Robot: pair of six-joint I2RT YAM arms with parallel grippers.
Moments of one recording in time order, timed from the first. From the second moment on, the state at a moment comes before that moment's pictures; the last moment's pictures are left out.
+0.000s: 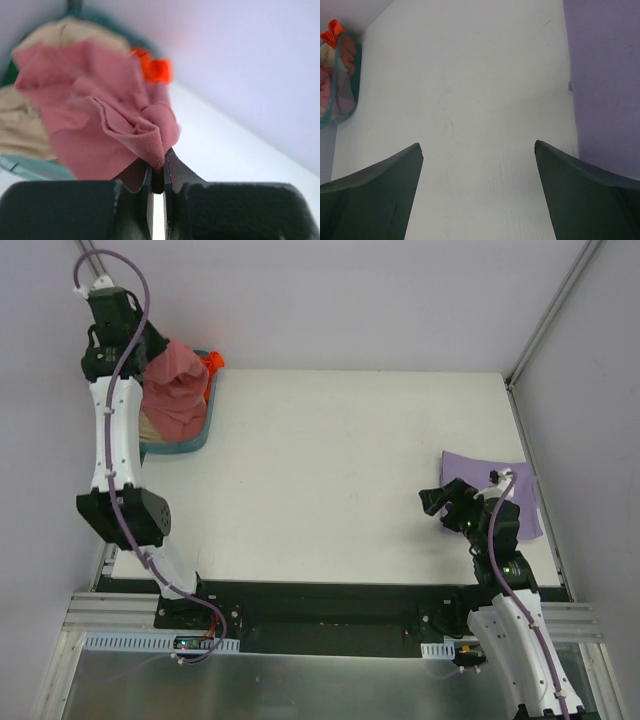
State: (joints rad) left arm 0.17 1.83 2.06 -0.73 -0.05 -0.50; right arm 0.14 0.44 0.39 -0.33 -0.09 0.65
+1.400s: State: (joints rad) left arm -0.62 1.46 1.98 -0.47 0.46 -0.61; right arm 0.14 0.37 0.36 -0.37 -0.12 0.66
